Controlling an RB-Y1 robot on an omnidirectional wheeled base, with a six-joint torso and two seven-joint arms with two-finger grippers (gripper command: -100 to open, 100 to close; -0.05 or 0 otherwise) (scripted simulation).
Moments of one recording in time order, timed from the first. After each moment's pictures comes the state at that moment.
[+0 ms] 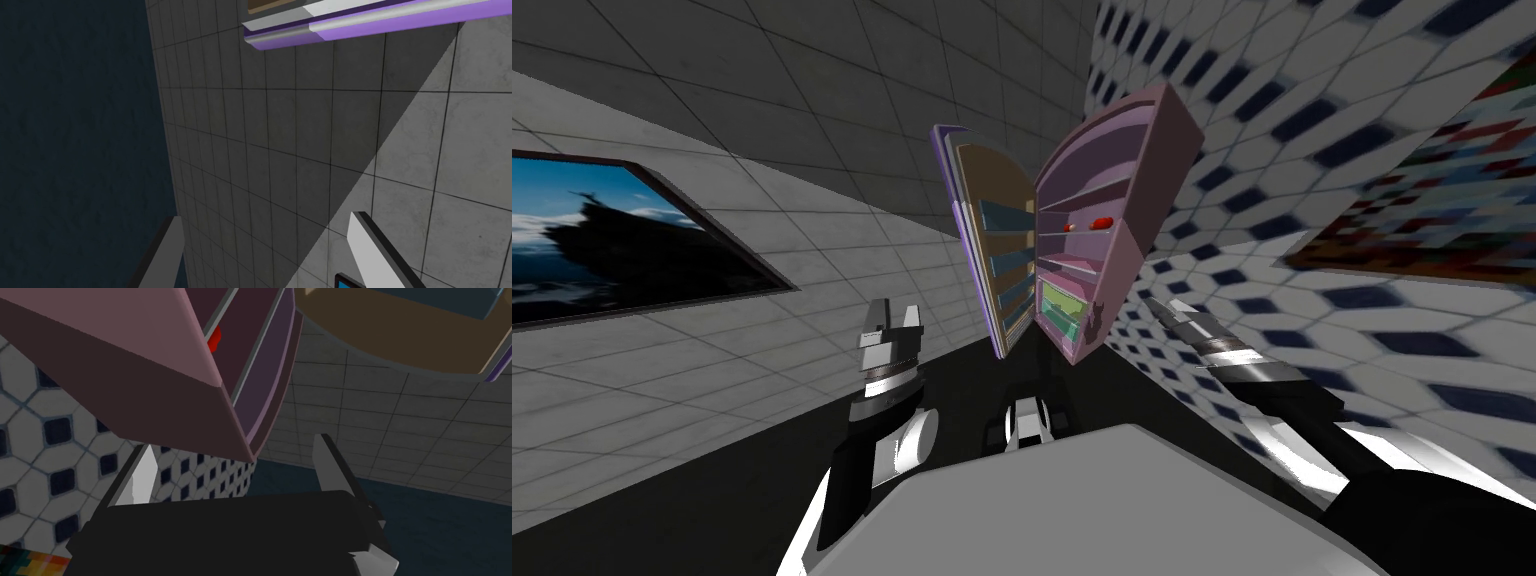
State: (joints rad) left arm 0.47 -0.02 0.03 -2.39 -0.03 -0.46 -0.11; right arm 0.81 -0.45 -0.62 -2.33 0.15 -0.25 0.34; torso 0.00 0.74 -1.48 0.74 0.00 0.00
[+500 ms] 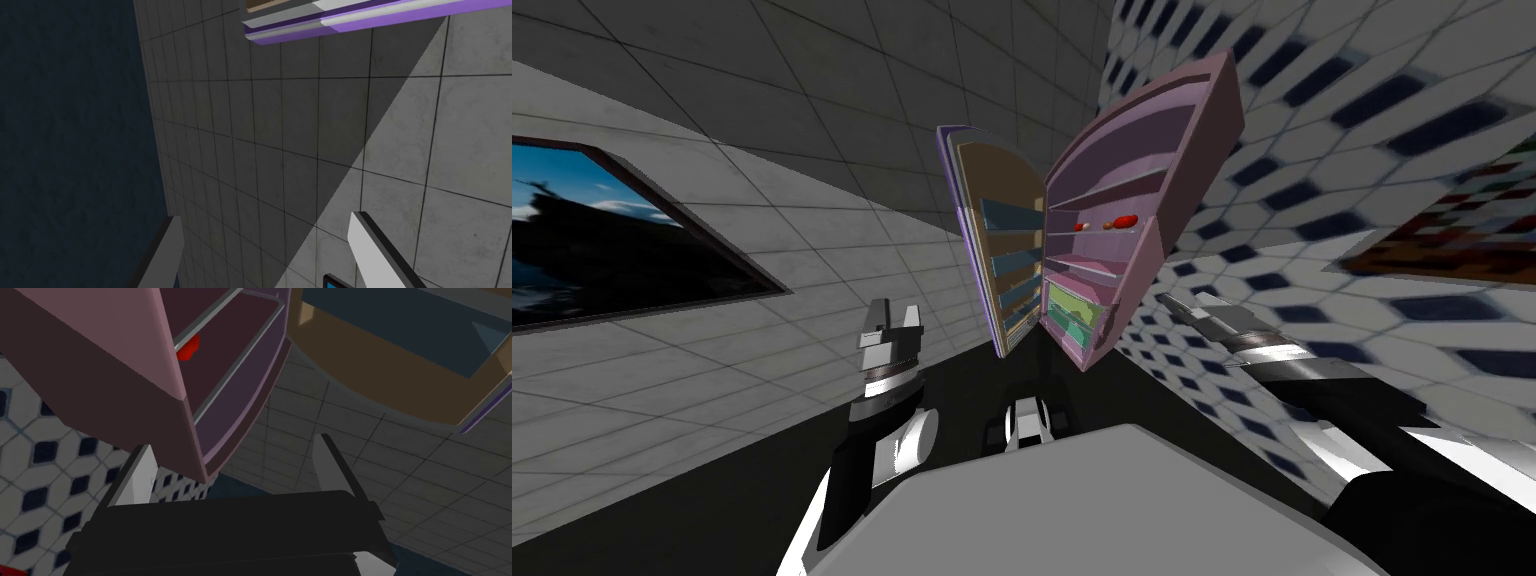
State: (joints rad) left arm 0.47 -0.02 0.03 -2.39 -0.03 -0.46 -0.11; right arm 0.87 -0.53 -0.75 -2.32 0.17 -0.22 0.40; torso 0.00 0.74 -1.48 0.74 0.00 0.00
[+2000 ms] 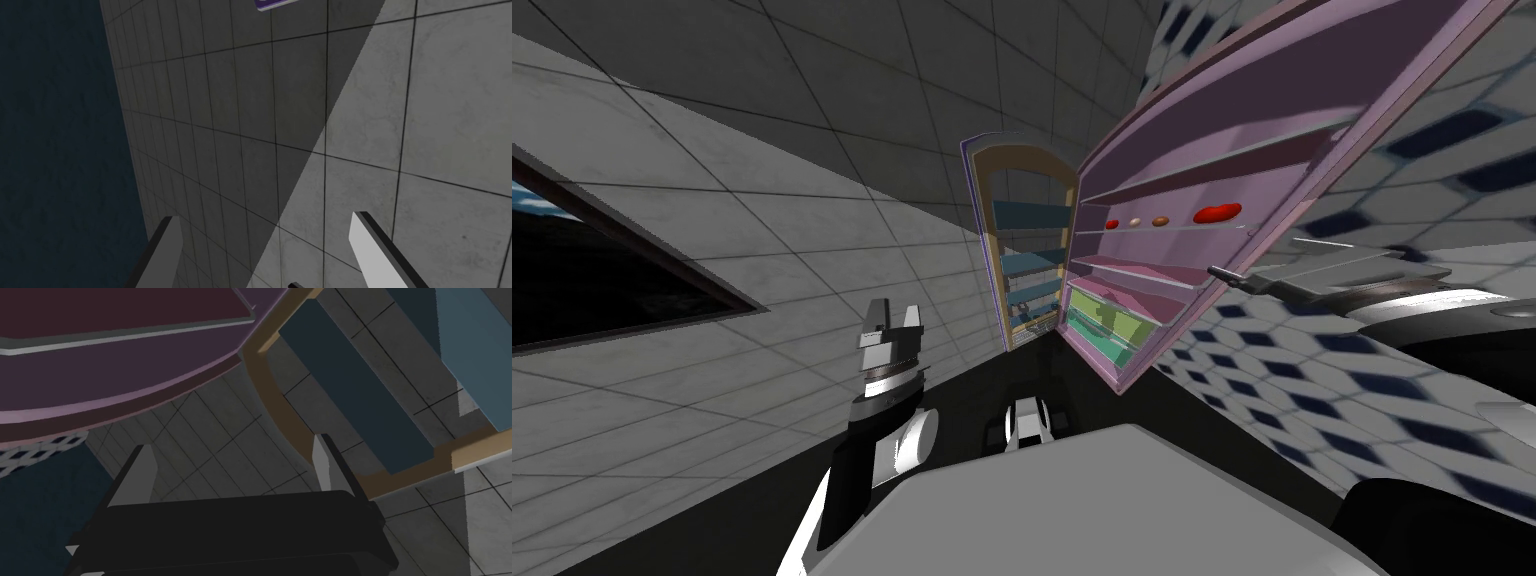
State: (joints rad) left arm 0.47 -0.02 0.03 -2.39 -0.03 -0.46 -0.11; right arm 1.02 -0.80 -1.14 -2.22 0.23 -0.11 0.57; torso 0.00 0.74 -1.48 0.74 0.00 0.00
